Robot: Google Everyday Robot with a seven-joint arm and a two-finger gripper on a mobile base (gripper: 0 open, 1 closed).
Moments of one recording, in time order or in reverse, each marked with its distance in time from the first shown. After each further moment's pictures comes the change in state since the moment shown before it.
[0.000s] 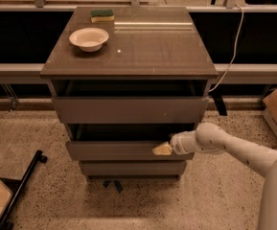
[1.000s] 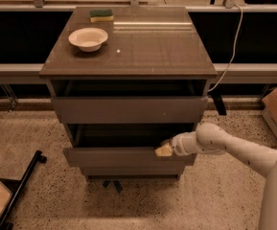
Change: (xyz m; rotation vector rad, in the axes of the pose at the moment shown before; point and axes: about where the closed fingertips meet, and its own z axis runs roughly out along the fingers) arm -0.005 0.002 -0.005 0.000 0.000 0.000
